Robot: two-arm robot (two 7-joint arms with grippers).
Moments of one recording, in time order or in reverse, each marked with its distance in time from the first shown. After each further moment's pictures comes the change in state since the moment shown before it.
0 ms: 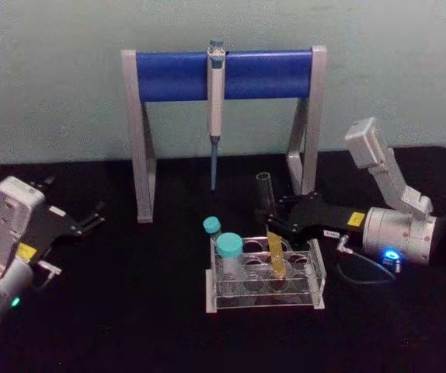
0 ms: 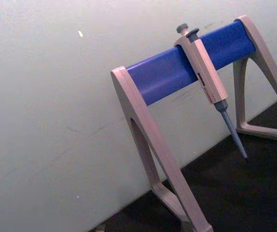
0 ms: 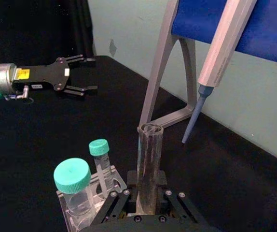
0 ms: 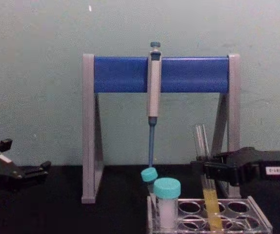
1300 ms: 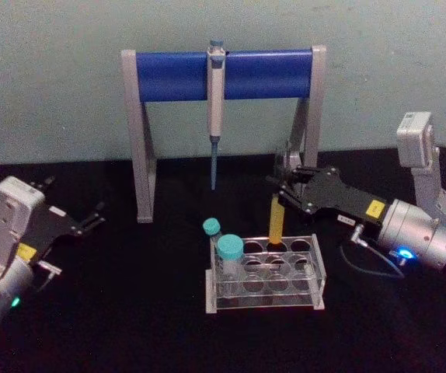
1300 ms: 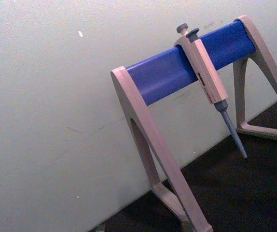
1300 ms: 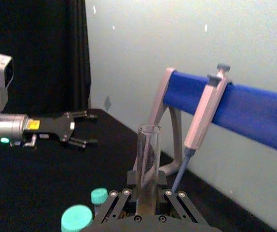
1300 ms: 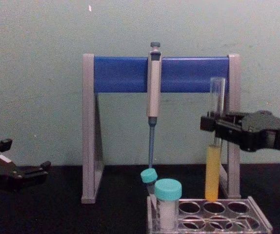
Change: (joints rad) left arm 0.000 0.000 0.000 0.000 0.000 0.000 0.000; right arm -0.111 0.003 0.108 -0.100 0.042 -0.221 -0.018
